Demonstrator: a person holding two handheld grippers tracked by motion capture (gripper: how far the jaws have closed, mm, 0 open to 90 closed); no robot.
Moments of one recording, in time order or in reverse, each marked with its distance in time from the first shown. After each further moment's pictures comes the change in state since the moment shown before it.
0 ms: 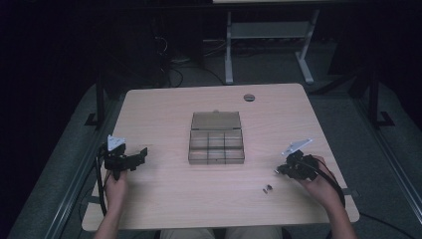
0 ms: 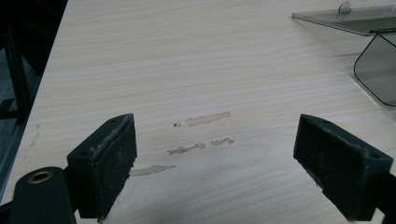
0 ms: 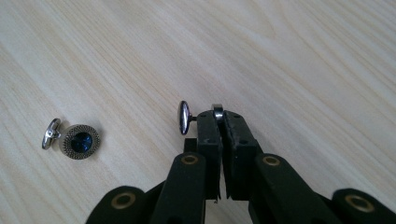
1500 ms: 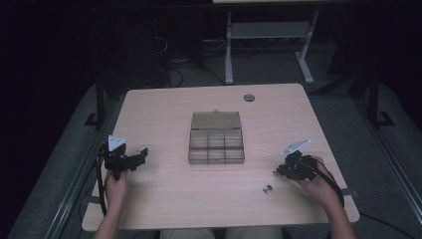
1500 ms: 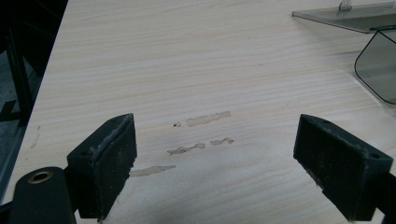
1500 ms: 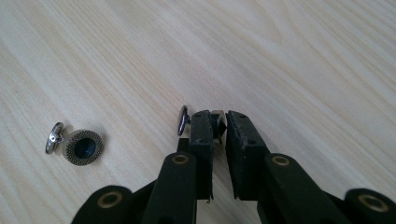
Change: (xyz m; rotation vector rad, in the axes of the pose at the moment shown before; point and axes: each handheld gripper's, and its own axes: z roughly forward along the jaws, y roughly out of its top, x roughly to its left) left arm -0.001 0.000 0.000 0.002 0.004 0.011; right arm 0.002 0.001 0.002 -0.004 0.006 -0.009
